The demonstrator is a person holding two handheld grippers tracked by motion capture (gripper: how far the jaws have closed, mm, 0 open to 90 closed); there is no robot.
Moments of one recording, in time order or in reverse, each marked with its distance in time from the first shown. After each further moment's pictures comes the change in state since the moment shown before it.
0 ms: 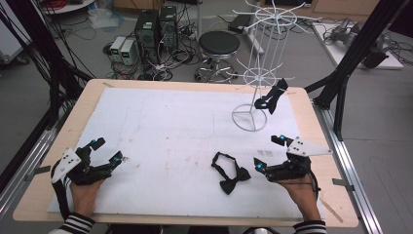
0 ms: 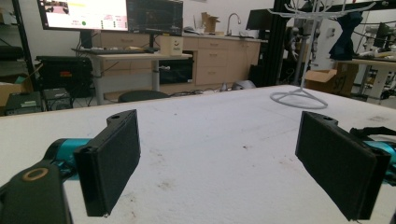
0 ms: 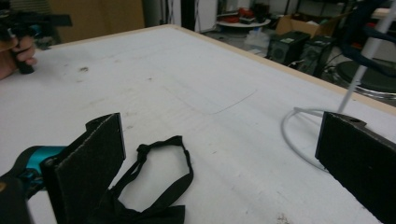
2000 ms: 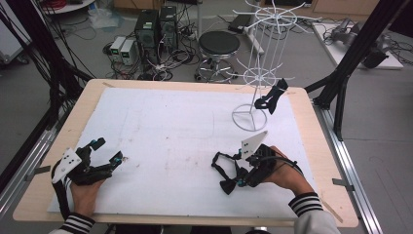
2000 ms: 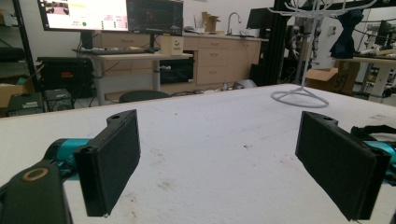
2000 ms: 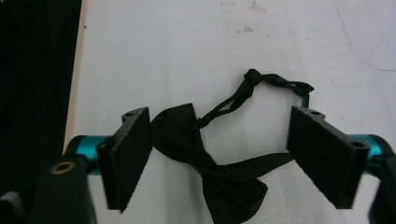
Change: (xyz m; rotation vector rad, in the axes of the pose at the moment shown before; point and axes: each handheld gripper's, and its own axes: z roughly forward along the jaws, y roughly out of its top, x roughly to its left) left arm -0.001 0.000 0.000 0.001 0.002 0.008; right arm 0.022 0.026 0.077 0.560 0.488 -0.372
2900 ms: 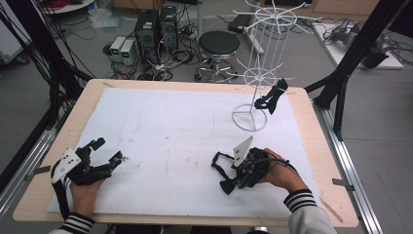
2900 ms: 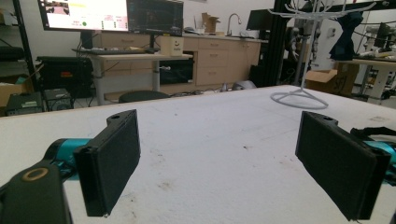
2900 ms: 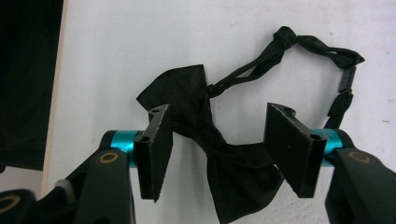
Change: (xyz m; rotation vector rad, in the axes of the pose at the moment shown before) left arm 0.001 0.000 0.000 -0.005 0.000 -0.006; right arm -0.003 -0.001 0.023 0.180 0.069 -0.069
